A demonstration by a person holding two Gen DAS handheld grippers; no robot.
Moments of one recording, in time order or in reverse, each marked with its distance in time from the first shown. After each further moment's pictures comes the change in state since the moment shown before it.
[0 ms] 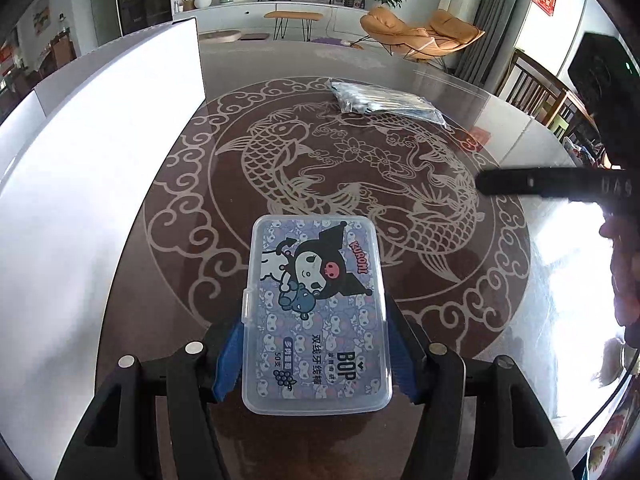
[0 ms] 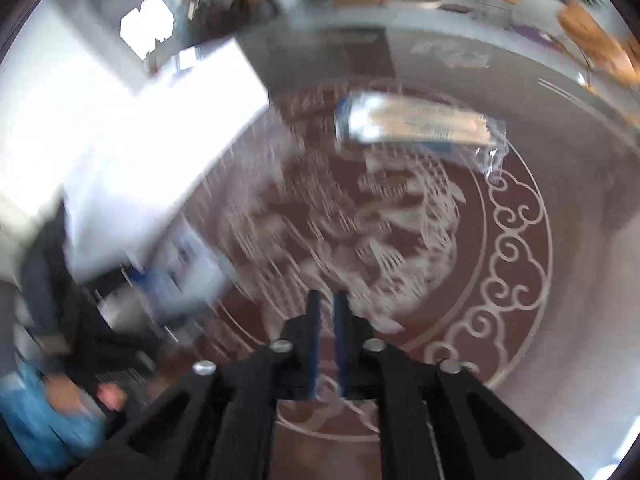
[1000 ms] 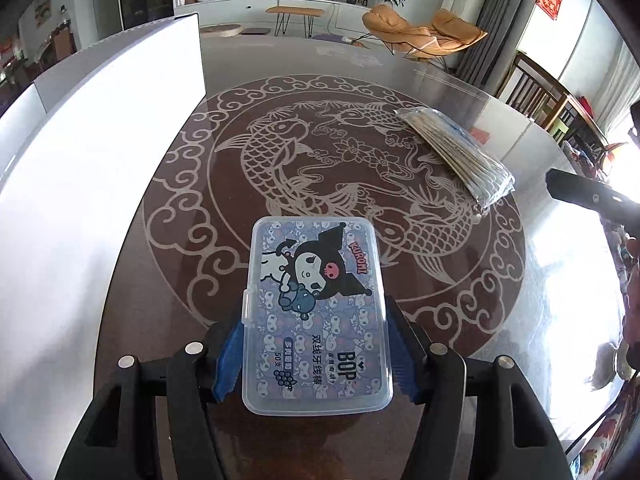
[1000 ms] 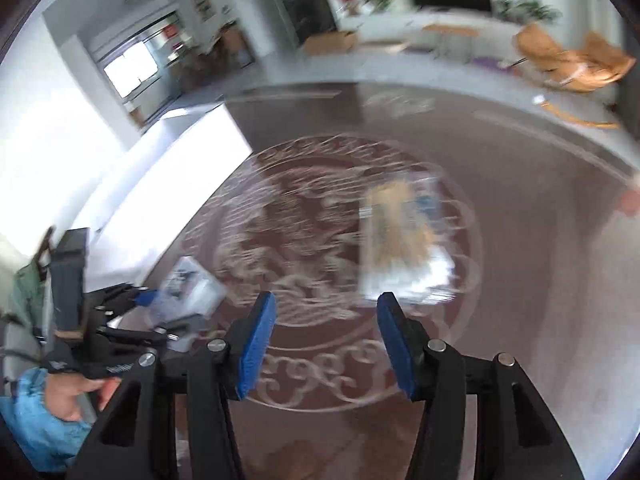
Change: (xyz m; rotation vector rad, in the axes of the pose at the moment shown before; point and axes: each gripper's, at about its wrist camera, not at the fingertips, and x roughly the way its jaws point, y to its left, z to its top) left arm -0.002 0.000 0.004 -0.027 0.021 0.005; right arm -0.084 0.033 -0.038 -0.008 -0.165 -0.186
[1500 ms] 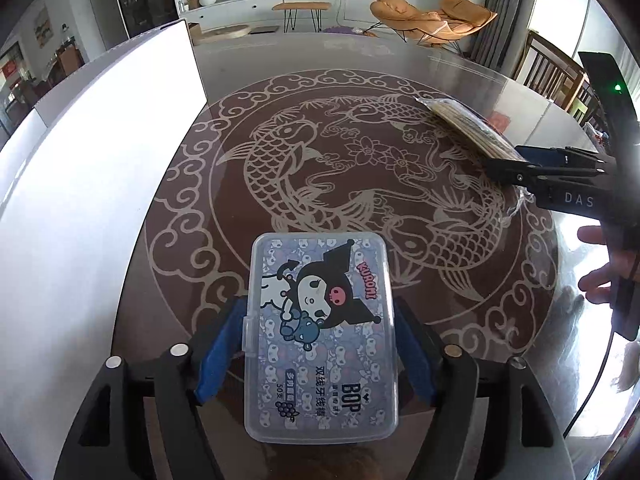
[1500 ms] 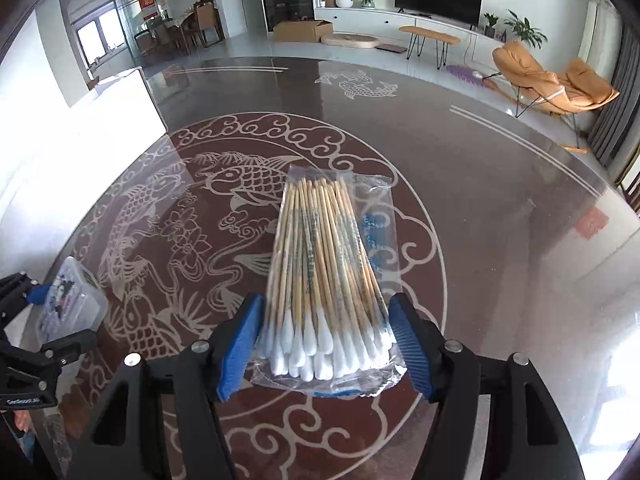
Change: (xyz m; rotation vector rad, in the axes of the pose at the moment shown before) left arm 0.017 -0.009 0.009 0.049 0.010 0.110; right arm 0.102 -0.053 0.028 -0.086 0.062 -0.184
